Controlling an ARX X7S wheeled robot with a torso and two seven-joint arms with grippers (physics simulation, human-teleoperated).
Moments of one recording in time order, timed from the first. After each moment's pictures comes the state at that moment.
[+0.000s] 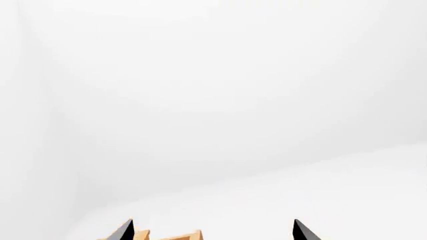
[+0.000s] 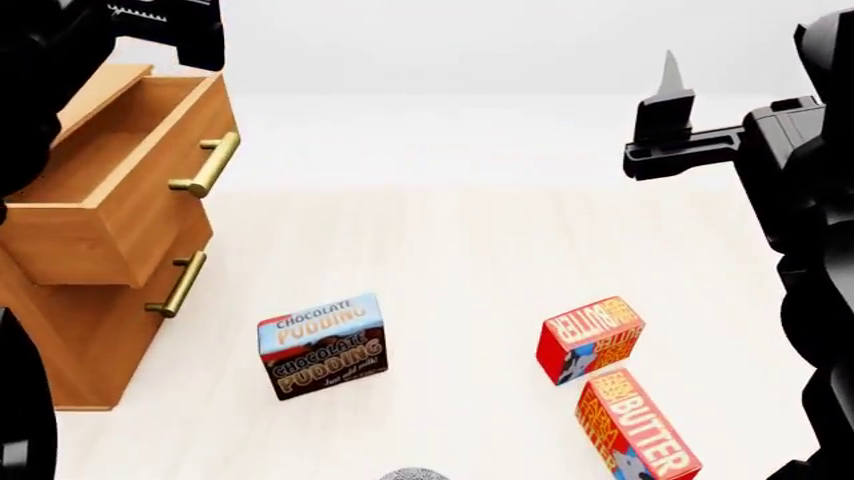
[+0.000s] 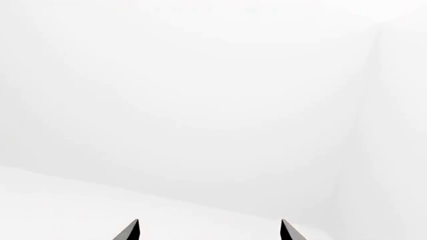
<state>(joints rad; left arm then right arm) -1.33 -0.44 0.16 0.27 -0.41 -1.34 -0.07 0.94 0.39 0.00 -0.75 0.24 1.37 0.04</state>
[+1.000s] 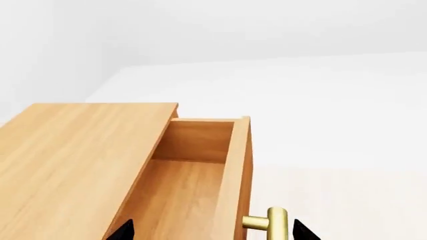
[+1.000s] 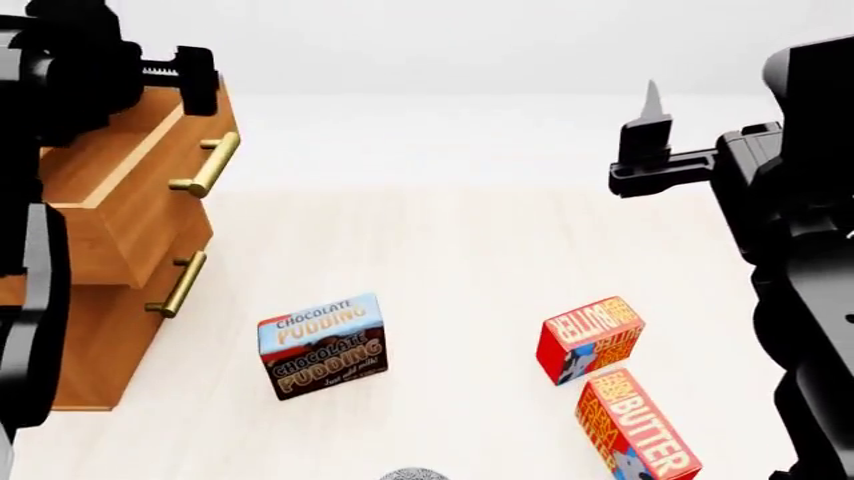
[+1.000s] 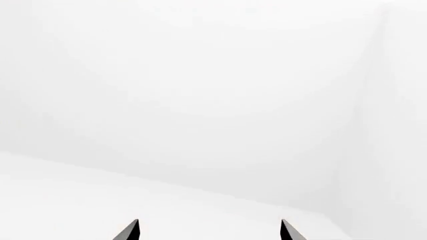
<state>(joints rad) -1.63 -0.32 0.33 -0.87 -0.24 -1.05 -0.03 0.88 0.38 -0.02 -0.69 0.24 1.30 0.06</state>
